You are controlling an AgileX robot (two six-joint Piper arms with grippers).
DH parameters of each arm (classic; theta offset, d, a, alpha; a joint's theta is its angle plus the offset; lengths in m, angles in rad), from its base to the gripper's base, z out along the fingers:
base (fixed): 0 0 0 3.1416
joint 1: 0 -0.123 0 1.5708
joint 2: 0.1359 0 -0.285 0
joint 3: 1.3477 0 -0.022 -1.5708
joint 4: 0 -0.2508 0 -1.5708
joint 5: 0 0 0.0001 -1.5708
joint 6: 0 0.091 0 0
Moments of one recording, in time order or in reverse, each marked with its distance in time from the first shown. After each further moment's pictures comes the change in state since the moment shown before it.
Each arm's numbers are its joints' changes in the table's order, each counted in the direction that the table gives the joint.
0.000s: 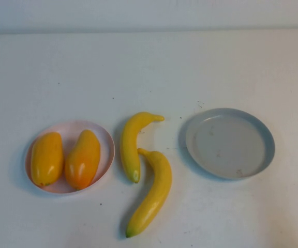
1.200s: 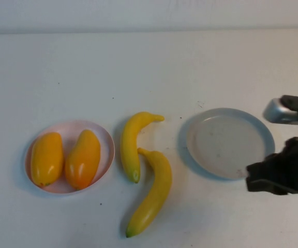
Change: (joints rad) right arm -0.329 1.245 -0.858 0.166 -0.823 0.109; left arm 0.000 0.000 0.000 0.000 0.000 0.000
